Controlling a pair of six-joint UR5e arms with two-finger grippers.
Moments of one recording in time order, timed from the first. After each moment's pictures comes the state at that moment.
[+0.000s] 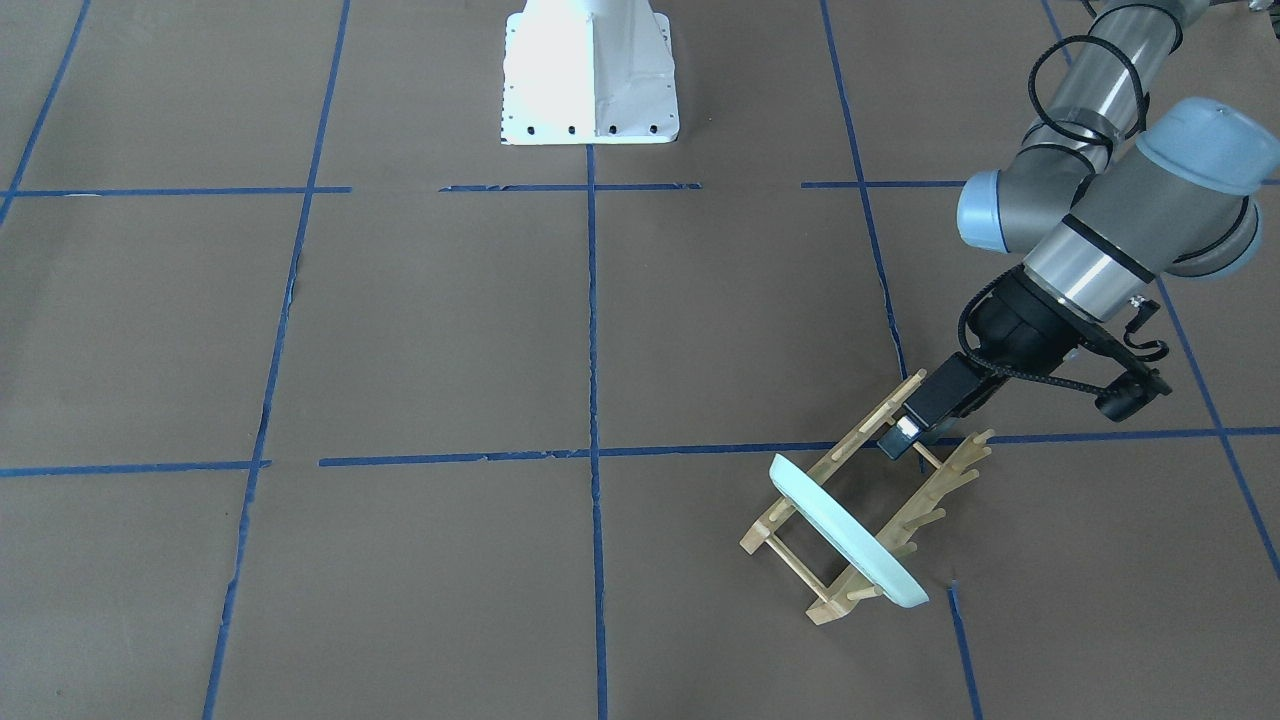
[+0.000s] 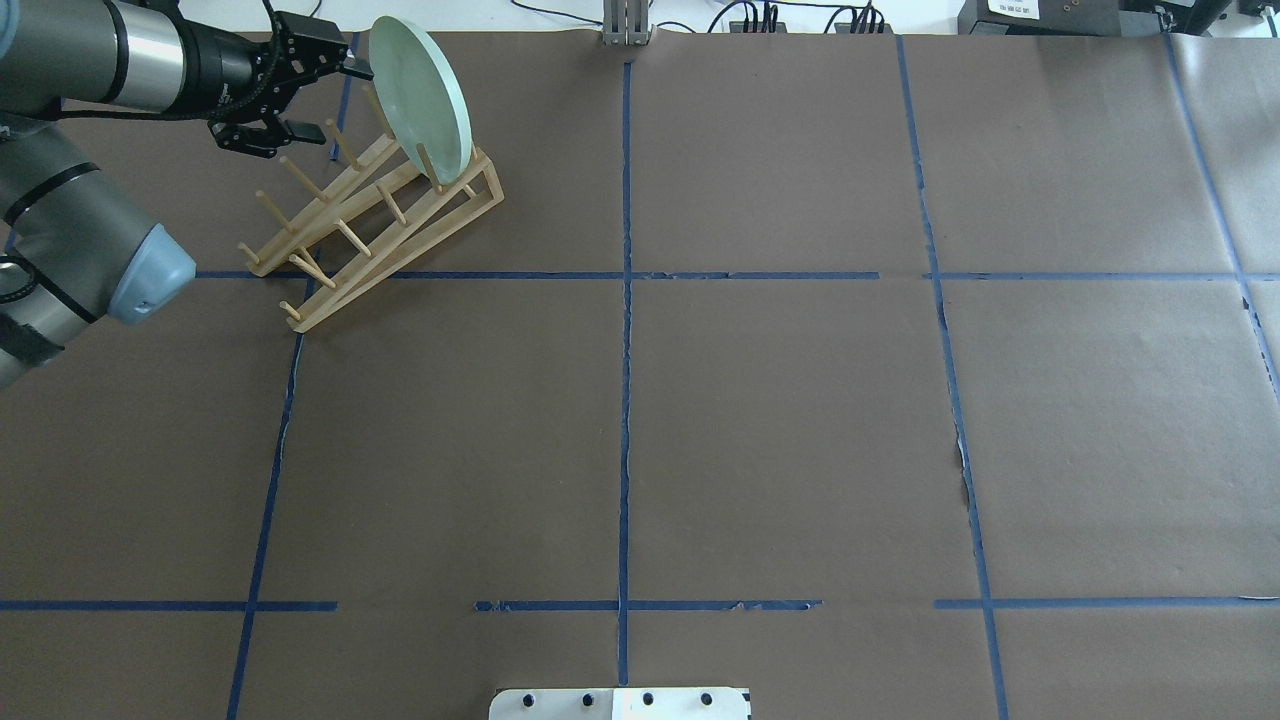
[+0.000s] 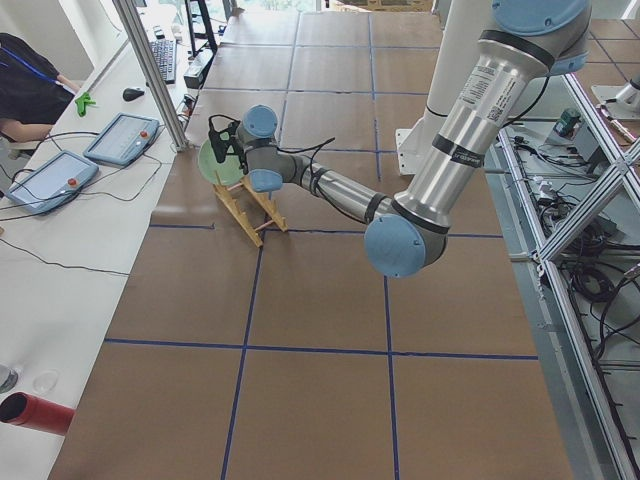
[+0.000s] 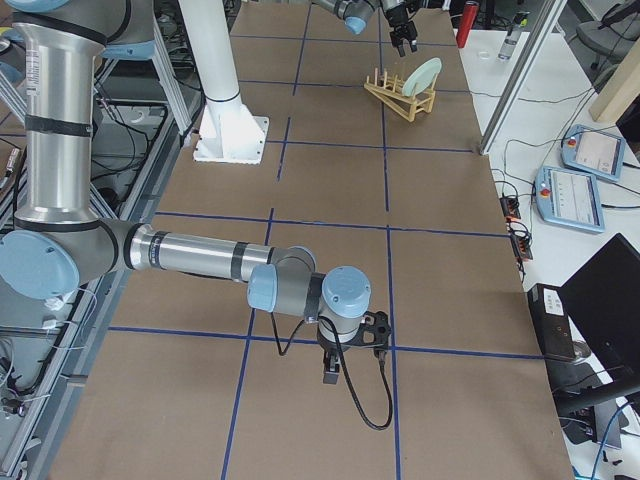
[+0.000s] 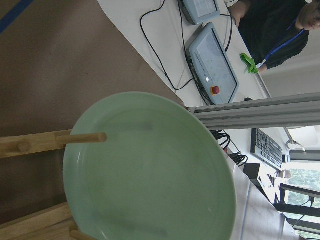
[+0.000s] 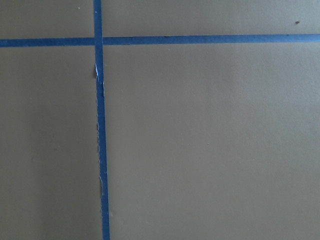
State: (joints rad) left arm -1.02 -2.01 -1.52 -2.44 -2.12 -1.60; right arm 1.62 -1.68 1.60 -1.60 2.30 -0.07
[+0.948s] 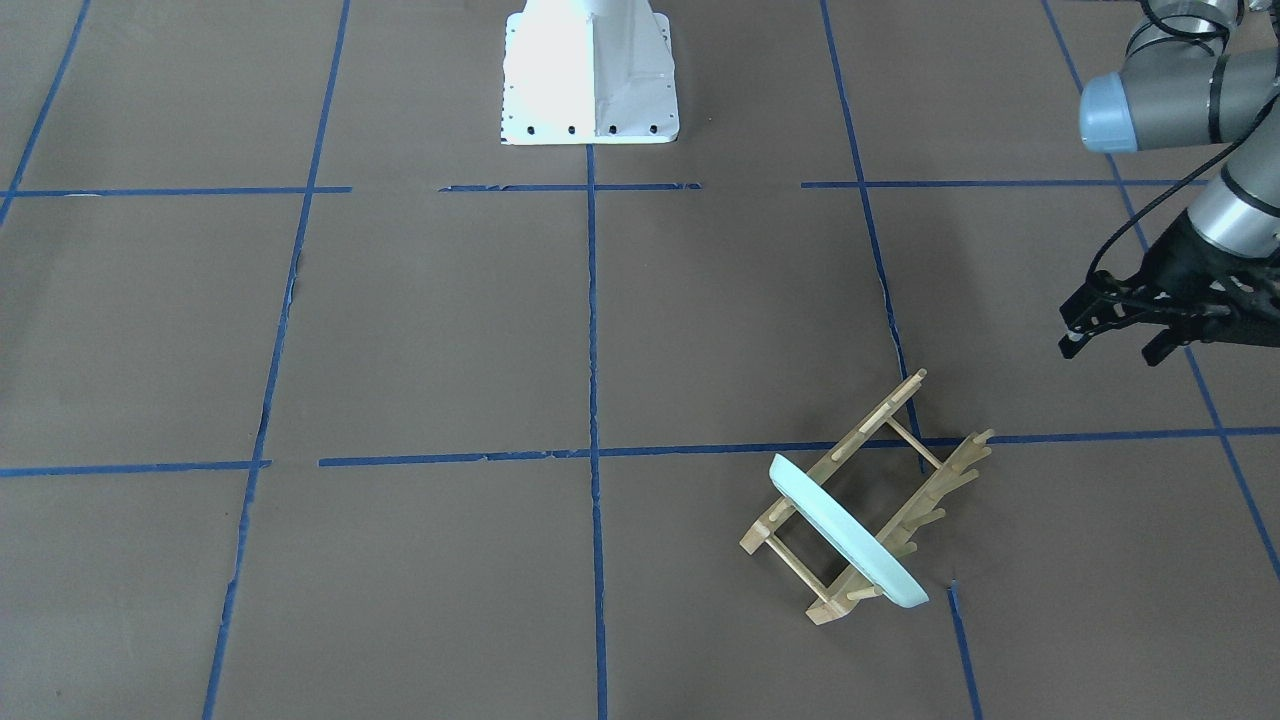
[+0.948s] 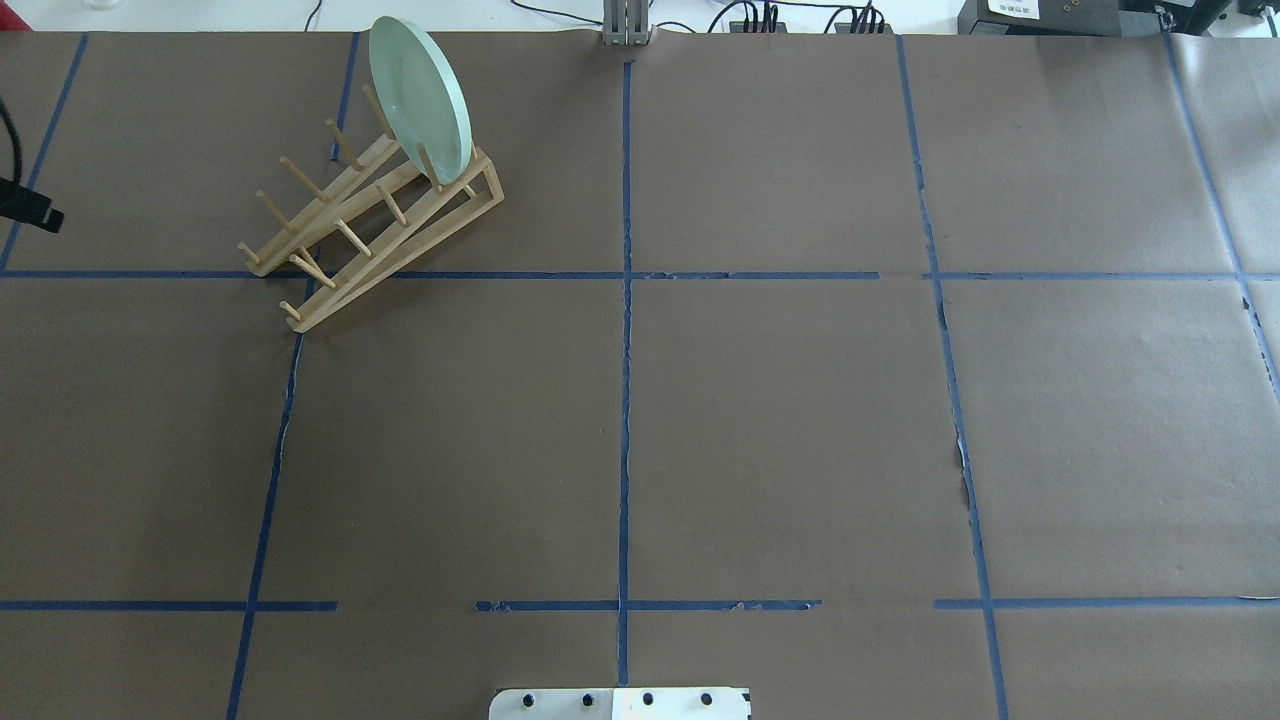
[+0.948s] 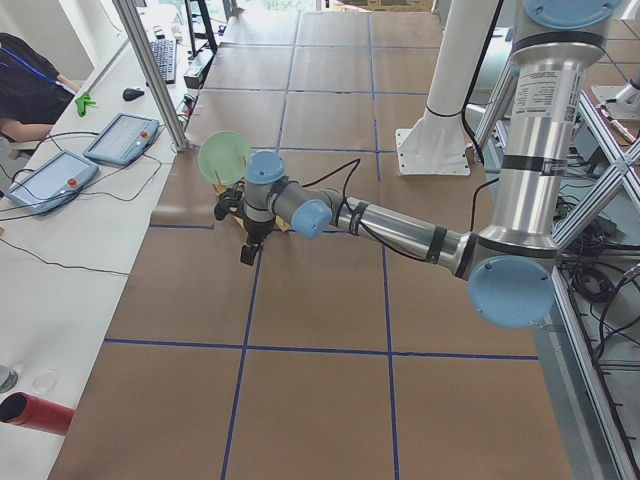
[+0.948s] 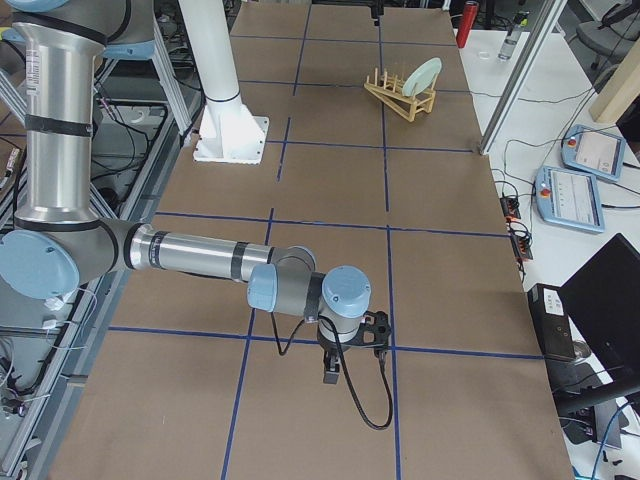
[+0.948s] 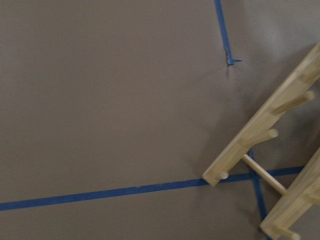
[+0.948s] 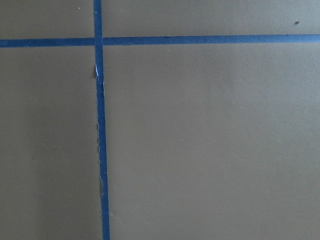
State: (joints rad) left arm -1.29 -1.65 -1.74 -1.82 -2.20 -0.24; right arm 1.62 -1.68 1.60 -1.60 2.30 -0.07
